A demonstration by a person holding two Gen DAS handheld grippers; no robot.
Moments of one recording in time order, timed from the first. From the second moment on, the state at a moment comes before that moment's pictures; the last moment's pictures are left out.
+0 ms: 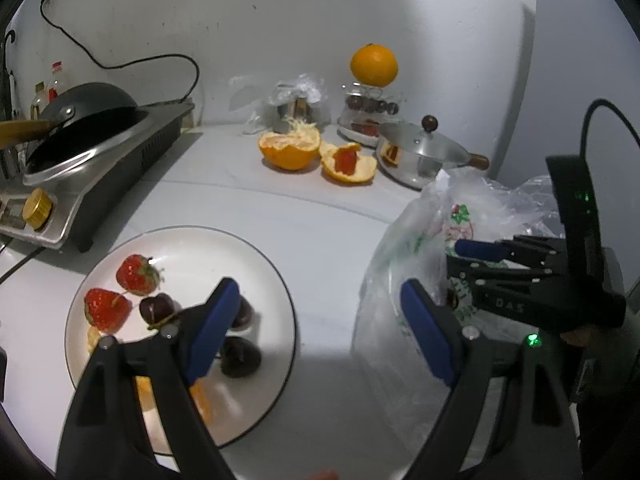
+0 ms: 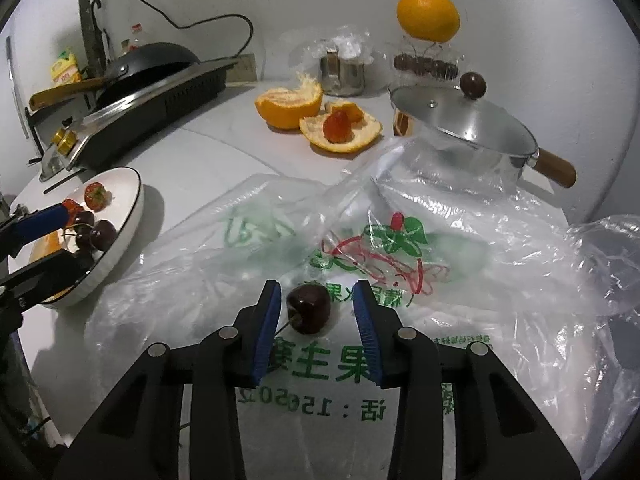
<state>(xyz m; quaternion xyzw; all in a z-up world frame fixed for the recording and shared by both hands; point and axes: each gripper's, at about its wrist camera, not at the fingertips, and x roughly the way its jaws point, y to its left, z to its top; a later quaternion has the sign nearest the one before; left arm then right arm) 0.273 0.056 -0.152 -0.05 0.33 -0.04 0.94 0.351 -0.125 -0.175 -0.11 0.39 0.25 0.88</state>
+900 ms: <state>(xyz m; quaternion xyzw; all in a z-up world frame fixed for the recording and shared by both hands) 0.250 0.011 -0.123 0.00 0.31 -0.06 0.95 0.321 -0.156 -0.145 -0.07 0.35 0.26 0.90</state>
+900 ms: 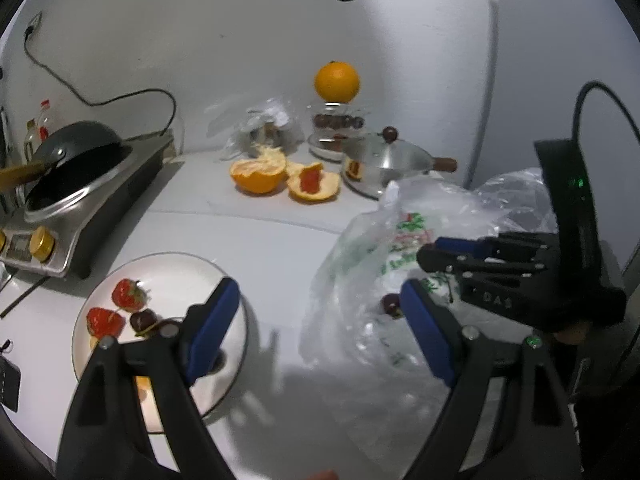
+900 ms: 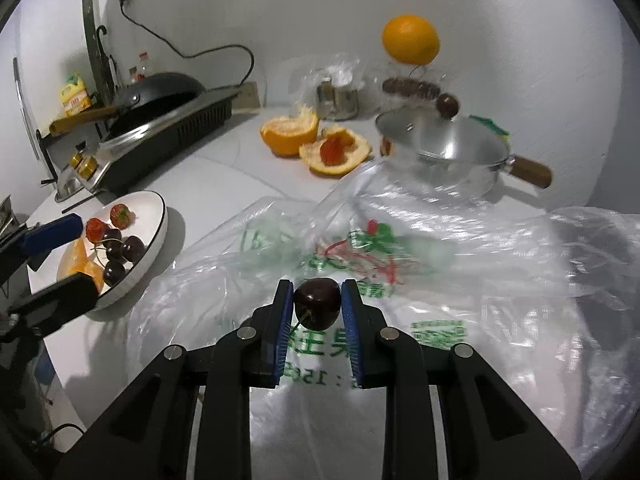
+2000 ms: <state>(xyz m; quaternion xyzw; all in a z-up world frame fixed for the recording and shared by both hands) 0.307 -0.096 -0.187 0.17 0.37 -0.08 0.91 0.327 -0.240 -0.155 -0.02 0.34 0.24 0.91</state>
